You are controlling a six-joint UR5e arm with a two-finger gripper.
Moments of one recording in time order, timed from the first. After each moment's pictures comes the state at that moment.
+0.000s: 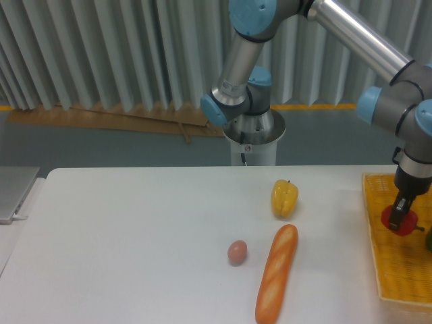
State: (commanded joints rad) arm 2.85 -1.92 -1.50 -1.29 1.48 2.76
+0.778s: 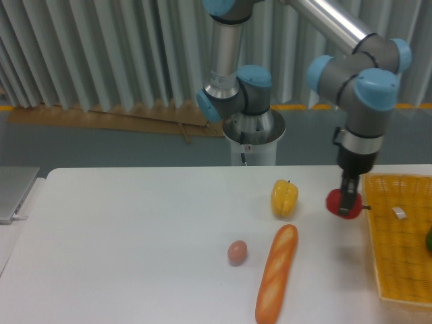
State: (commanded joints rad) arm 2.61 -1.80 -1.53 -1.33 1.49 2.19
